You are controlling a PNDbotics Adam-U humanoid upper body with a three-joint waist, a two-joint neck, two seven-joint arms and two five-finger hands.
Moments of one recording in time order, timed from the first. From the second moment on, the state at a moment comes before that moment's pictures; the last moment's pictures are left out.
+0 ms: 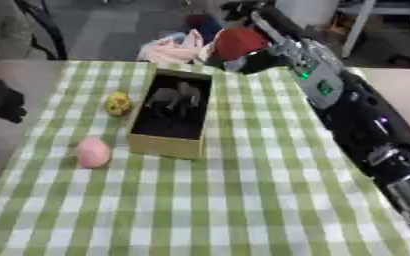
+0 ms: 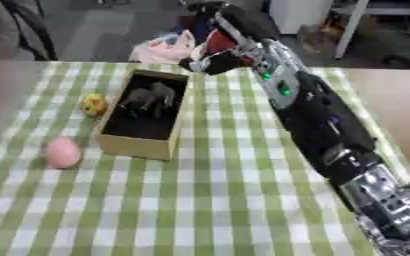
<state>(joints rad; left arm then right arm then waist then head) -0.43 0.40 -0.03 -1.71 -0.08 0.05 -0.18 -0.91 -0.51 0.23 -1.20 0.40 -0.24 0.08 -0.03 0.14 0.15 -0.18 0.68</state>
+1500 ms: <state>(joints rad) -0.64 0.64 -0.22 -1.26 -0.57 -0.19 -0.47 -0.40 -0.69 0.11 -1.93 -0.11 -0.03 0.00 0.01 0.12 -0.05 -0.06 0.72</state>
